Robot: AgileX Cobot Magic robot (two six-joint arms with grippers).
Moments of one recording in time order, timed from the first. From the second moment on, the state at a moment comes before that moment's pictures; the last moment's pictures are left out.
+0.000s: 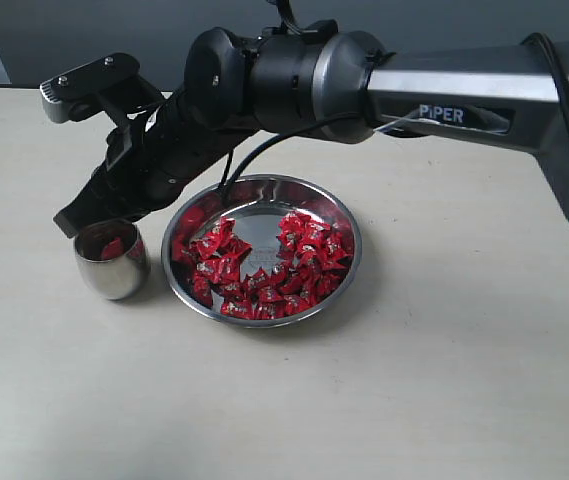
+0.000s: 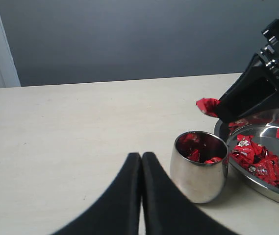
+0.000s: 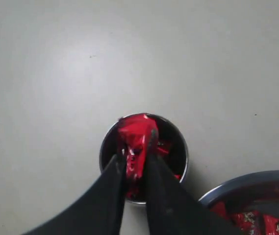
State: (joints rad) left arm -0.01 0.00 0.00 0.04 0.24 -0.06; right arm 0.84 2.11 -1.67 0.50 0.56 -0.49
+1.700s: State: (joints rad) left arm -0.01 0.00 0.00 0.04 0.24 -0.06; right arm 0.70 2.24 -1.67 0.17 0.73 -0.27
